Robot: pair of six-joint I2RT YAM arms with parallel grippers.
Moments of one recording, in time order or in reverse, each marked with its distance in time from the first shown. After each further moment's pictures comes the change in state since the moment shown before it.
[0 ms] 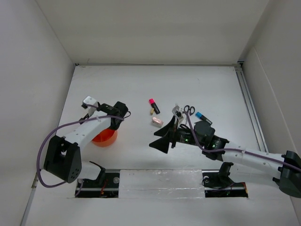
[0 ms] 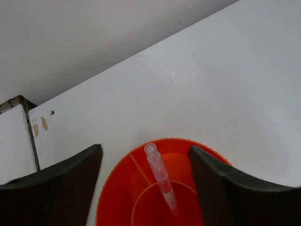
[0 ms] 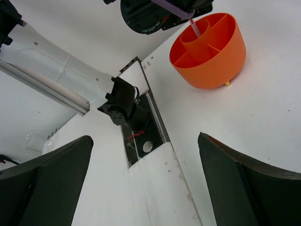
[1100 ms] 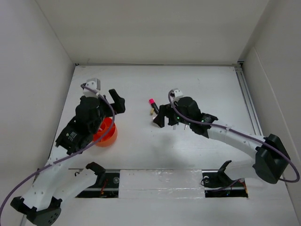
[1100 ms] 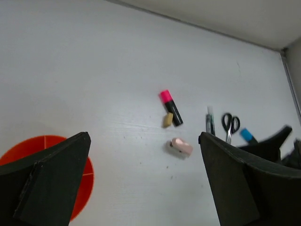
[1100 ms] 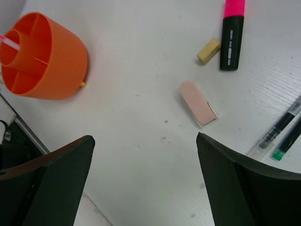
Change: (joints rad) left arm -0.066 -0.534 0.182 0.611 0.829 0.997; right arm -0.233 0.310 0.341 -0.496 0.238 -0.154
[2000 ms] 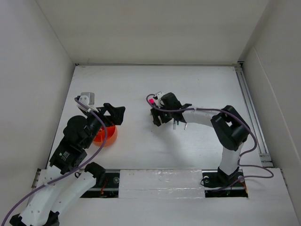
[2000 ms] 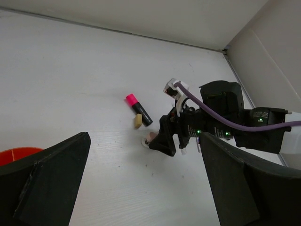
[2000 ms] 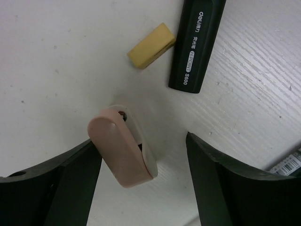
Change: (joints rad) left arm 0.000 -0.287 -0.254 0.158 0.215 0.056; right arm -0.091 0.547 0.226 -0.040 -0.060 -0.336
